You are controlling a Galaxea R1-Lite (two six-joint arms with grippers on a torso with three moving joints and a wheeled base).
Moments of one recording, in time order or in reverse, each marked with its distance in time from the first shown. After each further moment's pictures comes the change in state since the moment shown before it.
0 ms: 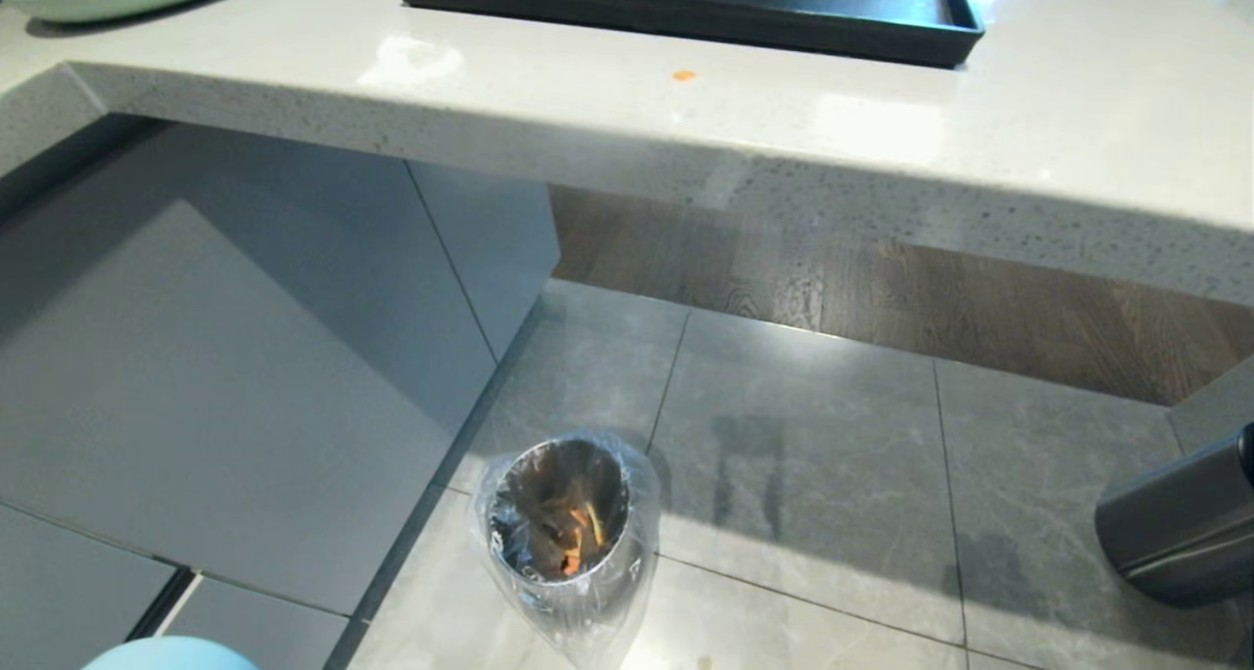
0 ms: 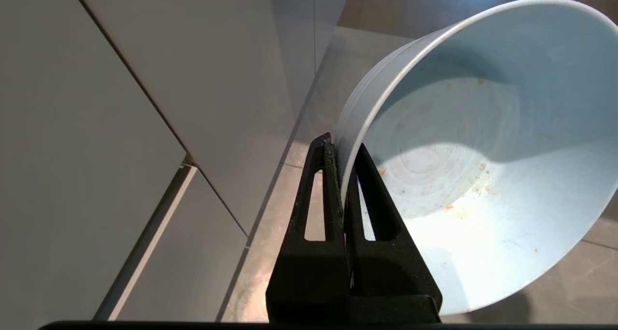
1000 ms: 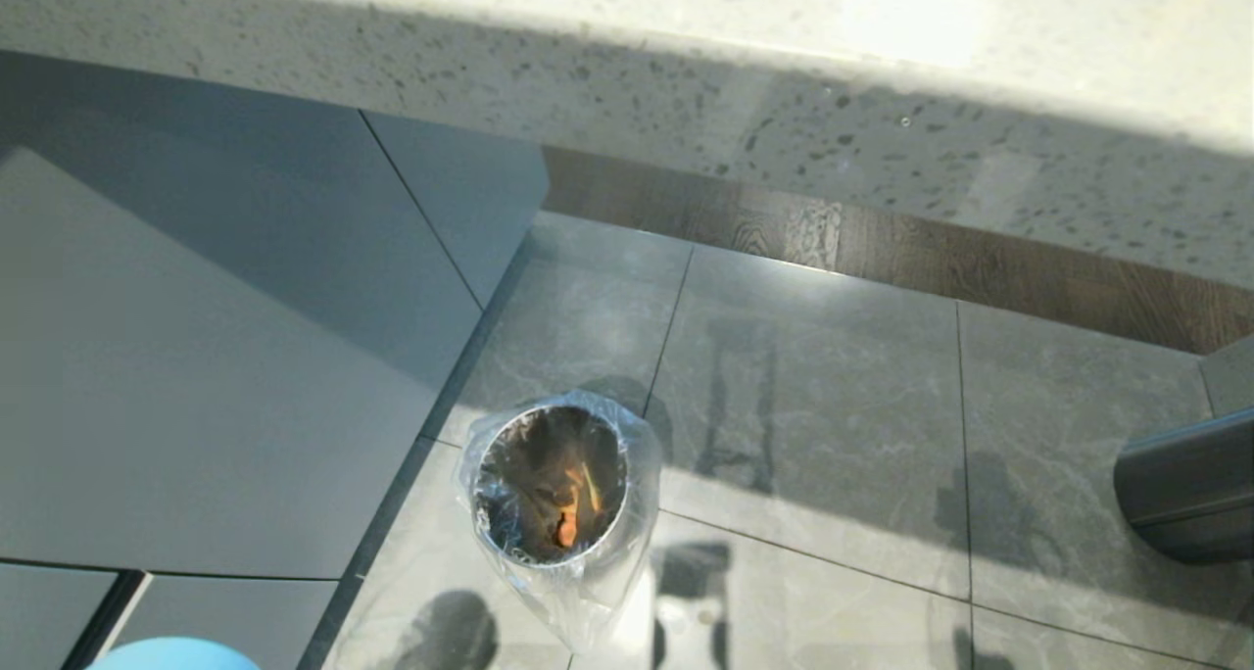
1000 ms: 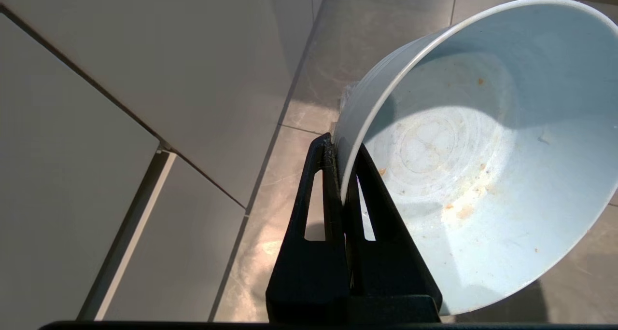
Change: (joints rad) left arm 0.000 0.000 0.000 0.000 -0.009 0.019; right arm 0.000 0.000 0.000 0.000 0.000 0.000
